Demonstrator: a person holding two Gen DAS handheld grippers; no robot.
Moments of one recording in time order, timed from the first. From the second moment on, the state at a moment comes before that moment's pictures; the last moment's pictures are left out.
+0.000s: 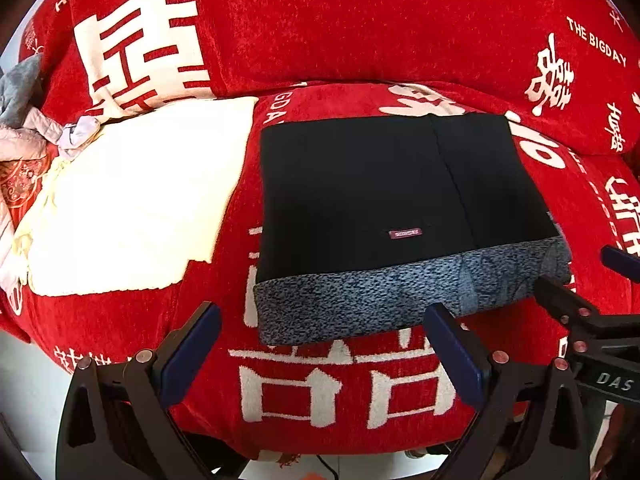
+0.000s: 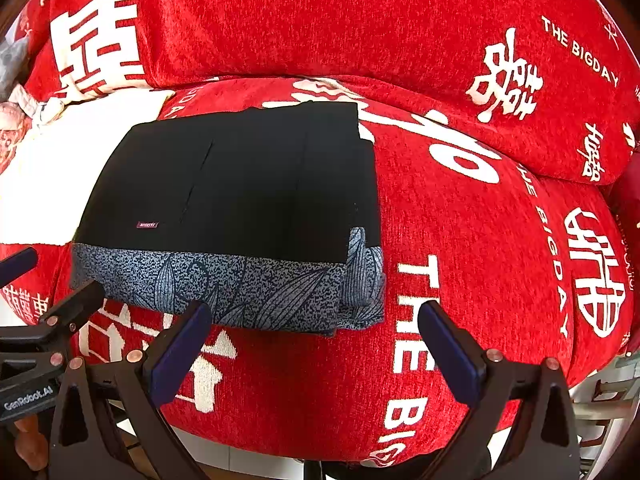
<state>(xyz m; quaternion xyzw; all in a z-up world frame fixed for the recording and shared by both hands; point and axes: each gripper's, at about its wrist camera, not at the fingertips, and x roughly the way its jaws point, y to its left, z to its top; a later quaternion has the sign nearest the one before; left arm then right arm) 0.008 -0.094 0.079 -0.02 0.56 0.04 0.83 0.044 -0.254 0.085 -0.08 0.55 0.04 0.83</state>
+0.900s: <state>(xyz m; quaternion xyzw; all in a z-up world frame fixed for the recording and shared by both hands) 0.004 -0.092 0.082 -0.05 0.54 0.04 0.84 0.045 -0.252 0.085 -0.08 0.55 0.04 0.83</state>
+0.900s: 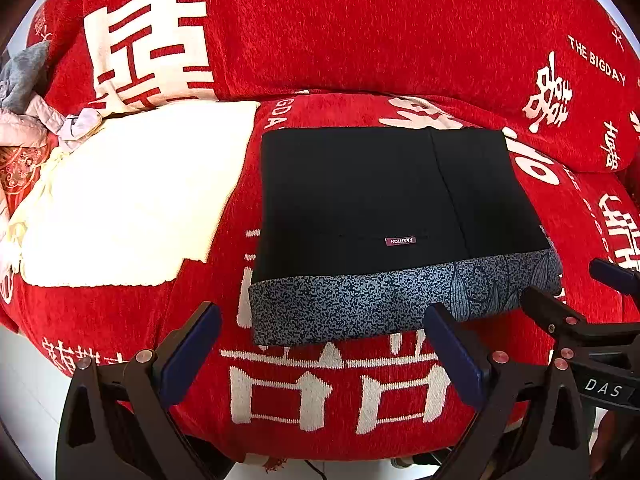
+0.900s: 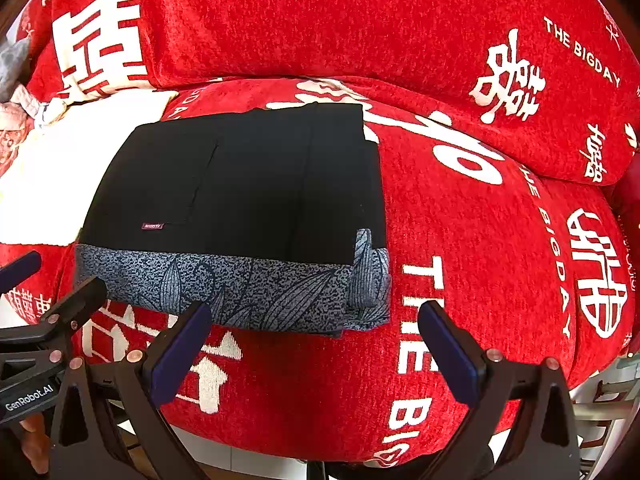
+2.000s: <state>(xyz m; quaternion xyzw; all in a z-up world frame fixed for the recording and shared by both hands) -0.001 -0.100 0.082 -0.05 0.54 0.03 0.84 0.039 -0.254 0.084 -0.09 0.55 0.04 0.83</state>
